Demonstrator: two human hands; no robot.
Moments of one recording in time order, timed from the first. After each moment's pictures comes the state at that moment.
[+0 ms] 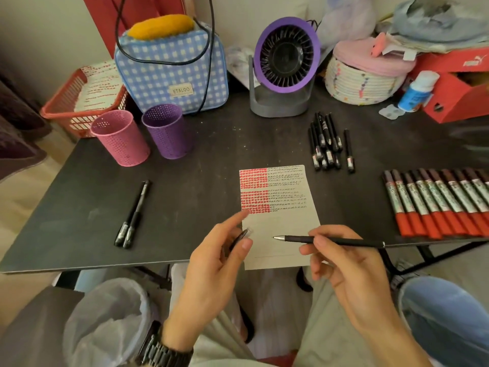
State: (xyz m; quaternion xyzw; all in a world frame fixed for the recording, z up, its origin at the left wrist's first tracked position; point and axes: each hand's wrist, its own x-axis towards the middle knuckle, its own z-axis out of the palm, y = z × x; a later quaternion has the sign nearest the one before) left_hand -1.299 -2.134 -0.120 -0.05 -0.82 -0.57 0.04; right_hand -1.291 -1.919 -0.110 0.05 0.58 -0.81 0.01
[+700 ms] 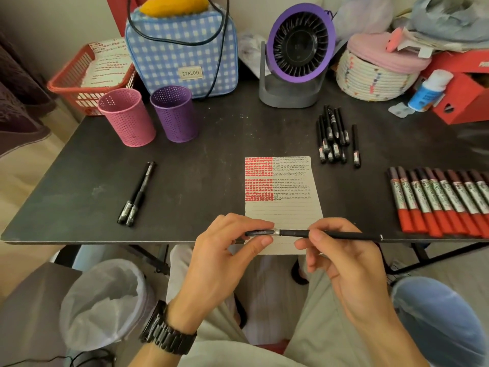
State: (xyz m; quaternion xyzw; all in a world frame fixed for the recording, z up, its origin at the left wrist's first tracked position) left_hand -1.293 -2.127 -0.115 -0.11 -0.84 -0.51 0.12; right_hand -1.284 -1.923 -0.108 0.01 0.62 -0.79 0.01
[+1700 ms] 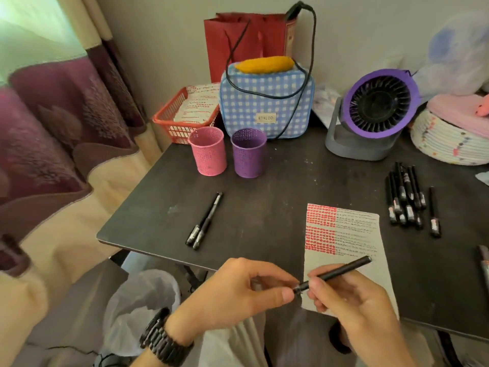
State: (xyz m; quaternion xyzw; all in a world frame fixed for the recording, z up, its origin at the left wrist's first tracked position) left_hand -1.300 -2.199 -0.083 -0.11 -0.84 -0.51 -0.14; right_hand -1.315 -1.976 -0.105 -0.03 0.70 -0.71 0.13
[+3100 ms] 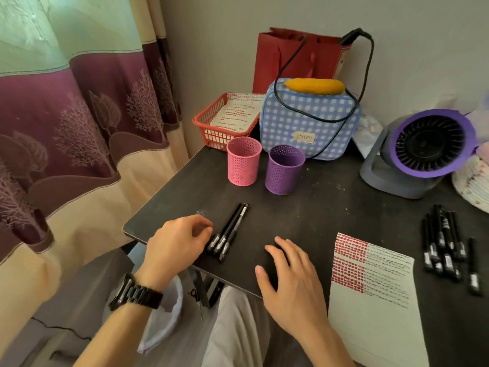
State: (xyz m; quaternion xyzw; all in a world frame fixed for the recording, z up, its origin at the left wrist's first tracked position) left_hand -1.326 -2.342 -0.116 0.24 -0.94 -0.23 0.06; right_hand -1.372 -2.096 -0.150 -0.26 0.94 -0.20 0.05
